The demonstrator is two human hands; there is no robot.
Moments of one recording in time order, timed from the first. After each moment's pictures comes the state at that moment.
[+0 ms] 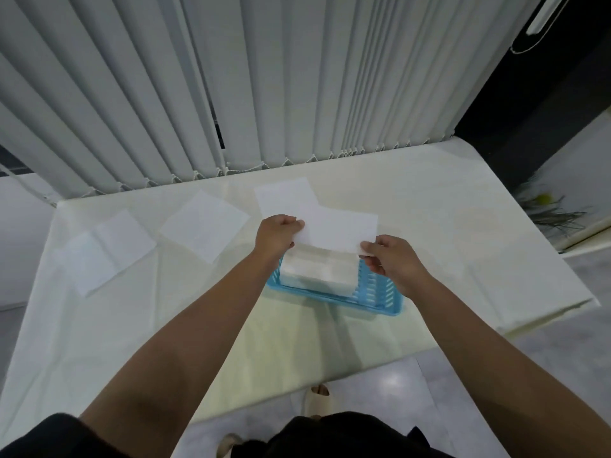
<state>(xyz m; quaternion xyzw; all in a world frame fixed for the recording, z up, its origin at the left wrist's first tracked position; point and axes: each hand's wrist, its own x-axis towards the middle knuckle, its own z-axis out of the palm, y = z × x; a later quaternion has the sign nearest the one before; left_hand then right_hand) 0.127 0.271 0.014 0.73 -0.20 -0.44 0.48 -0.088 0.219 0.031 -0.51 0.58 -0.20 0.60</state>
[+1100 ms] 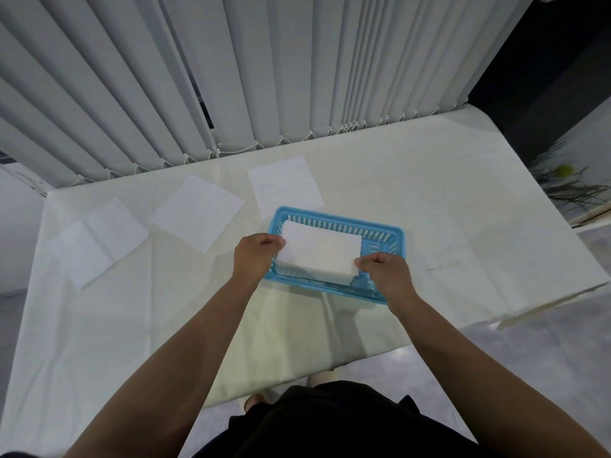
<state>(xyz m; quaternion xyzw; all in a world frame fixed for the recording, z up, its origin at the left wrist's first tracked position) 0.129 0.307 -0.025 0.82 -0.24 -0.37 0.36 -0.096 0.237 -0.022 -0.49 0.66 -0.18 0.54</state>
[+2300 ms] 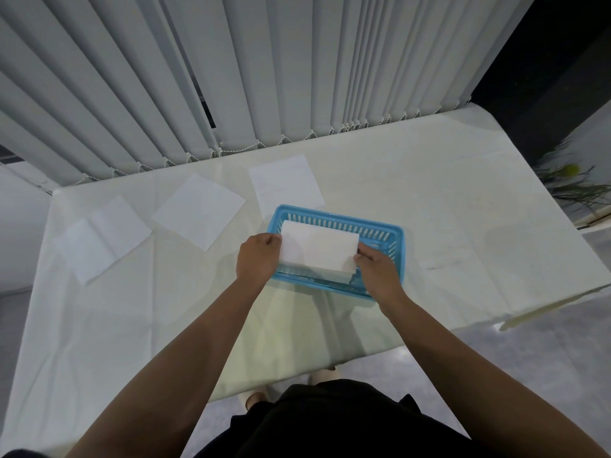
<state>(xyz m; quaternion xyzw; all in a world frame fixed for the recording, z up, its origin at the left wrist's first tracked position) 0.119 0.306 -0.030 0.87 -0.33 -0.27 0.25 -0.086 0.246 -0.024 -0.54 0.61 -0.18 0.55</state>
